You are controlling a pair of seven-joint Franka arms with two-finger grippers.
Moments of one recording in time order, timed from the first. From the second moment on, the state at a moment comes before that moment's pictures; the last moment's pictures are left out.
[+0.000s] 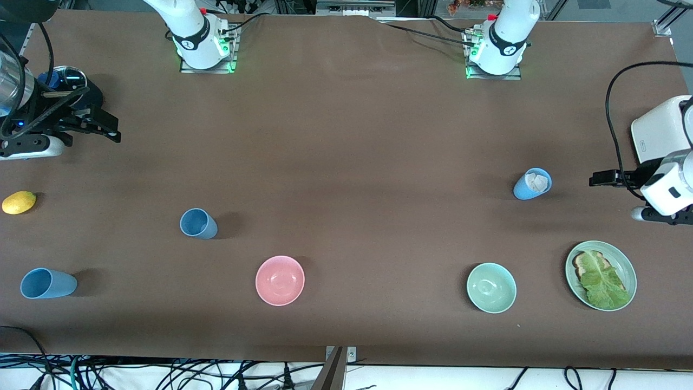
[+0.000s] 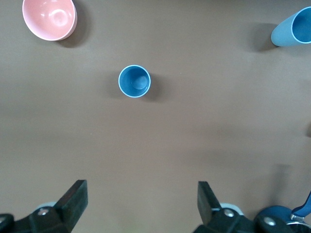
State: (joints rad) left arm 0.19 0.36 -0.01 -1.59 0.02 1.69 0.24; right arm 0.09 0.10 -0.01 -1.49 0.01 1.53 -0.01
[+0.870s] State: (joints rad) left arm 0.21 0.36 -0.02 -1.87 0.02 1.97 0.19; right arm 0.09 0.10 -0.01 -1.49 0.01 1.53 -0.01
